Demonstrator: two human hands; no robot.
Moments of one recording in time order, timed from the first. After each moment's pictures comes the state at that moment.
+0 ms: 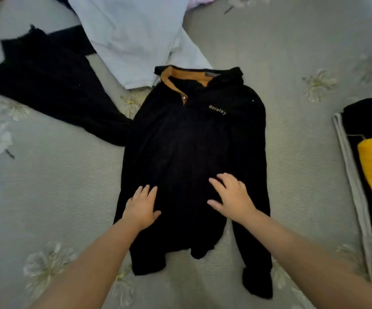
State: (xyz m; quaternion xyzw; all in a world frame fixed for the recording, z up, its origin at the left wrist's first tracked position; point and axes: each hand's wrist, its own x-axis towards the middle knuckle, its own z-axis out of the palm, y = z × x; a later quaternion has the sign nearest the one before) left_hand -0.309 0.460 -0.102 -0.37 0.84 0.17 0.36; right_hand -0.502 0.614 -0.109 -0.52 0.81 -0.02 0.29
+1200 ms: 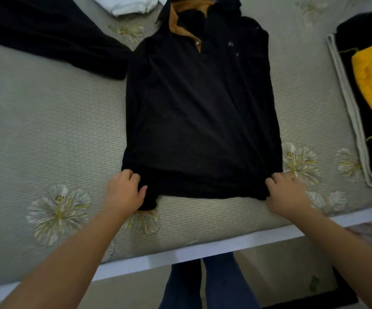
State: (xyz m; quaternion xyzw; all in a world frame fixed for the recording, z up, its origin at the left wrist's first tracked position) left_hand -0.139 0.503 -0.132 -0.35 0.91 0.14 0.19; right_hand -0.374 0.772 -0.107 -0.40 0.86 0.22 0.24
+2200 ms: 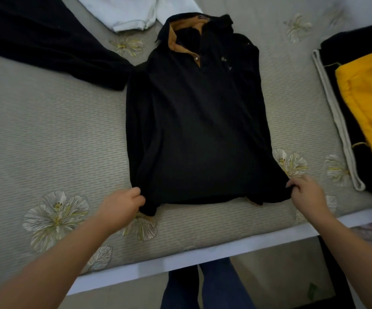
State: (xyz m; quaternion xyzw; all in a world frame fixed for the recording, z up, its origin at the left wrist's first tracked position) left_hand -0.131 0.499 -0.090 -0.08 0.98 0.13 0.14; right_hand -0.400 0.803 -0.091 -0.15 0.96 -0.11 0.19
